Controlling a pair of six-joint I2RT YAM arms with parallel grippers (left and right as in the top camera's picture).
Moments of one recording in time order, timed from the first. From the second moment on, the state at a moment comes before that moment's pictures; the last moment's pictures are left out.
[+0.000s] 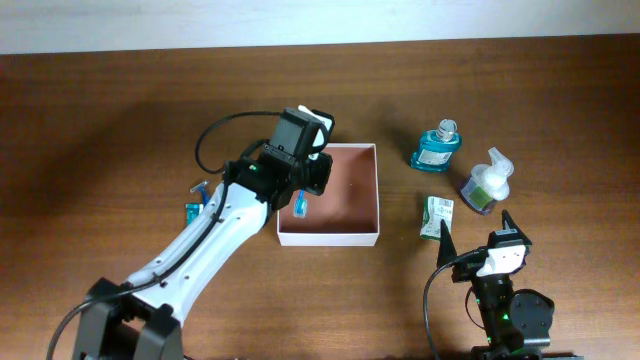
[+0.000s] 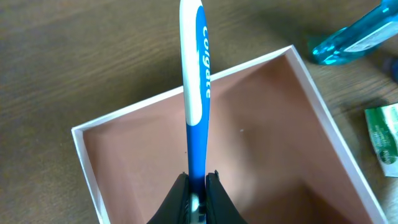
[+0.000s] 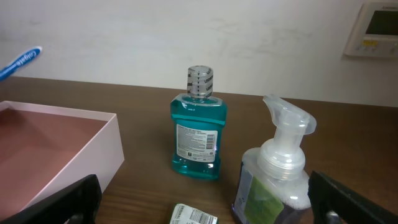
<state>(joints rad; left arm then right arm) -0.54 1.66 1.25 -0.51 -0.01 -0.12 -0.01 0.01 0.01 -0.06 -0.10 -0.05</state>
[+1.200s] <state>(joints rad) -0.54 1.80 1.25 -0.56 -0.02 -0.12 -0.01 0.01 0.01 -0.06 -0.10 -0.05</state>
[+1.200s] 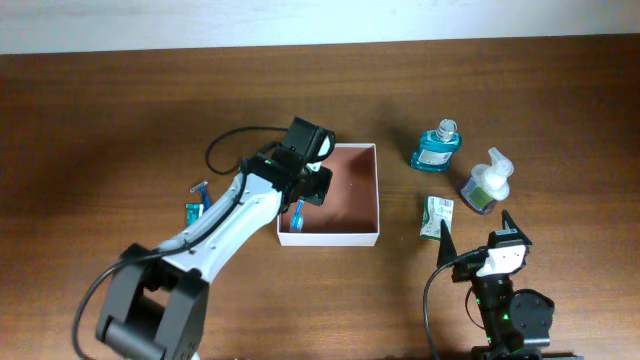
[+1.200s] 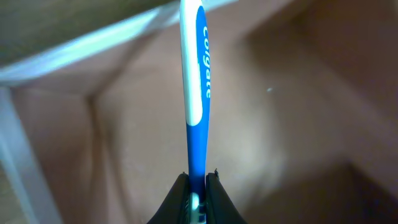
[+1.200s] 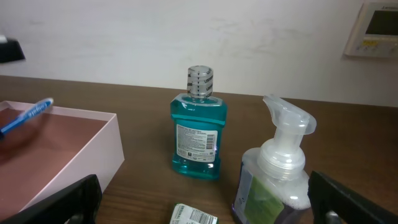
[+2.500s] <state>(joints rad) -0.30 1.65 1.49 -0.96 -0.05 -0.17 -0.01 0.01 0.01 -0.06 -0.10 -0.05</state>
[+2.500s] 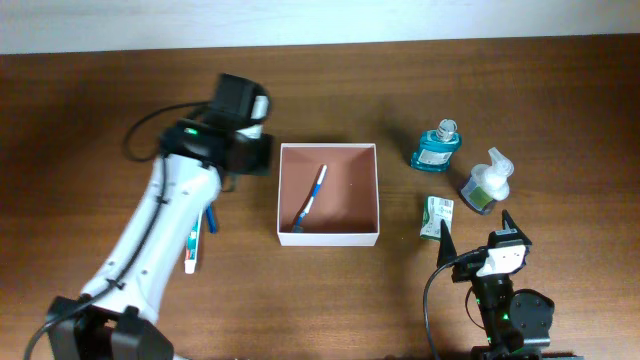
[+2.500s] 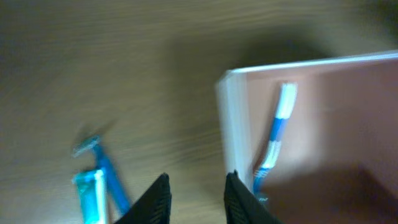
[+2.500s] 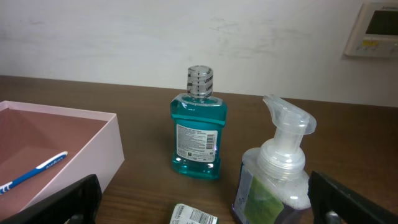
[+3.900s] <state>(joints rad) -0.04 1.68 1.05 -0.61 -0.06 -0.34 -0.01 0.01 0.01 -0.06 -0.10 -0.05</state>
